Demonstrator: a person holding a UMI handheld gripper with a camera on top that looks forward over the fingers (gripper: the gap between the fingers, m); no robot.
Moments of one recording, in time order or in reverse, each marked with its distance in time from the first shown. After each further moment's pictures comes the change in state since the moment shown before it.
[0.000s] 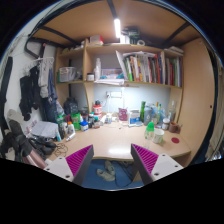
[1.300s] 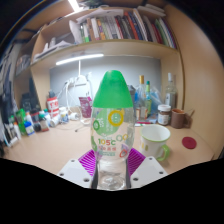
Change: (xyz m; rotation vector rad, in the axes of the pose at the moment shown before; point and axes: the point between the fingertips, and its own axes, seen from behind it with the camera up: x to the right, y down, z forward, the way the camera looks) arm 0.247 0.093 0.409 0.037 0.111 0.102
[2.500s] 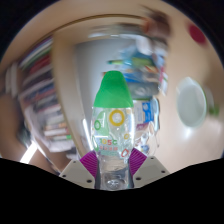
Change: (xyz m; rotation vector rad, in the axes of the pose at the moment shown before) arm -0.009 -0.199 0.017 -0.119 -0.530 1.512
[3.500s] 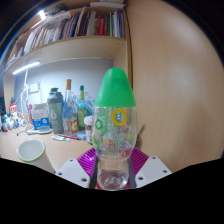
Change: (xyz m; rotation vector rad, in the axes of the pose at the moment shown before) arm 0.155 -0.339 -0.130 0.366 0.631 -1.565
